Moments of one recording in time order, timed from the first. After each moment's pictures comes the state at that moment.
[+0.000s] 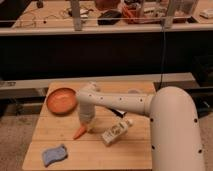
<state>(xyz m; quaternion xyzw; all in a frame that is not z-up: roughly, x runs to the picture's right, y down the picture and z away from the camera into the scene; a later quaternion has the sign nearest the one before) -0.109 0.210 0.842 -0.35 -0.21 -0.33 0.85</state>
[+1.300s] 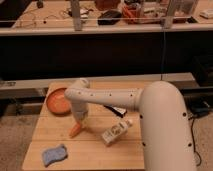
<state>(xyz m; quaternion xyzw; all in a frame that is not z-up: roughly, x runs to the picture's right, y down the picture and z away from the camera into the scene) -0.143 0.197 0.840 -0.35 -0.19 -0.35 0.85</state>
